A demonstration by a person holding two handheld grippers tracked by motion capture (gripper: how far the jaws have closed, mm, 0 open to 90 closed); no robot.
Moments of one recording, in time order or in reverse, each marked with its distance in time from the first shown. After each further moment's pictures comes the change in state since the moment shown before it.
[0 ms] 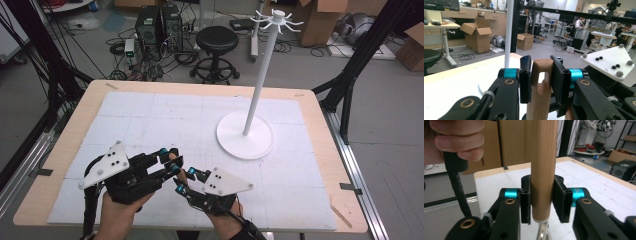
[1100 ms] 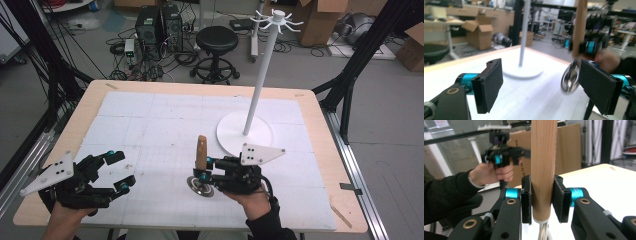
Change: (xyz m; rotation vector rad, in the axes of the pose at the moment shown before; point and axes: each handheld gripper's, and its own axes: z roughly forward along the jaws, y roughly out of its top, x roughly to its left) left arm 0.074 -0.044 -0.088 0.021 0.001 -0.010; right arm -0.071 0.015 -0.032 -0.087 0.337 0.181
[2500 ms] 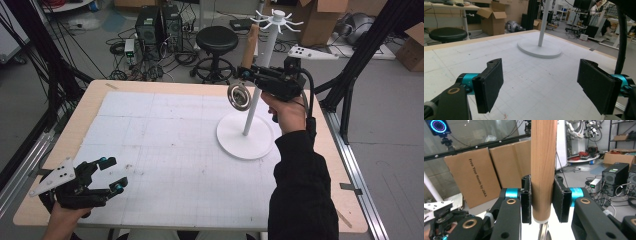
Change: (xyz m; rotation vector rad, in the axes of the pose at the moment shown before) left arm 0.029 -0.038 -0.014 0.066 0.084 0.009; right arm -0.111 0.156 -0.058 -0.060 -0.314 0.050
